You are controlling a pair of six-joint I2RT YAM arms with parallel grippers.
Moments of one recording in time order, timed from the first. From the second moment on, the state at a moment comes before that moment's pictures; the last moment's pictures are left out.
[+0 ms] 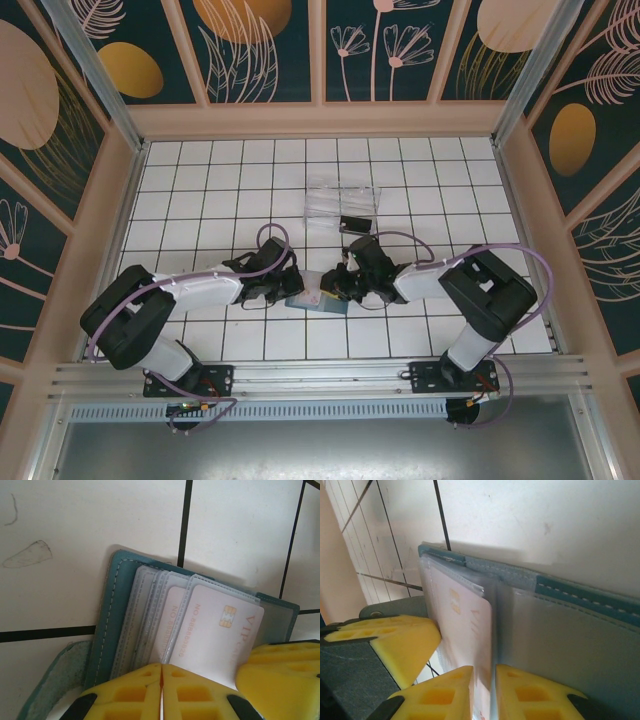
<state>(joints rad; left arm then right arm) -0.76 1.52 0.65 -0.13 0.17 -1.00 0.75 1.65 0.57 0.30 -0.51 1.12</state>
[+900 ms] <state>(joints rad) -0.76 1.52 0.65 -0.12 0.18 -1.00 0.74 1.63 0.52 0.38 -0.52 1.13</state>
